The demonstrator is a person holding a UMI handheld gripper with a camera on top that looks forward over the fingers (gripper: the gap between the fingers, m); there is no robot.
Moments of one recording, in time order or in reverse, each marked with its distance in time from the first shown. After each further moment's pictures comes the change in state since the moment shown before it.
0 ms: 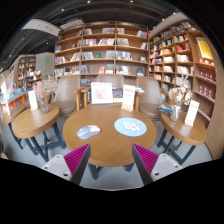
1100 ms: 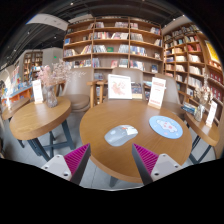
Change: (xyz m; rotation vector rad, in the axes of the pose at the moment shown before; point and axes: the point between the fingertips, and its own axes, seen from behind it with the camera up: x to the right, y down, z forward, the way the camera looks) arm -0.153 0.024 0.126 -0.028 -0.075 -0.039
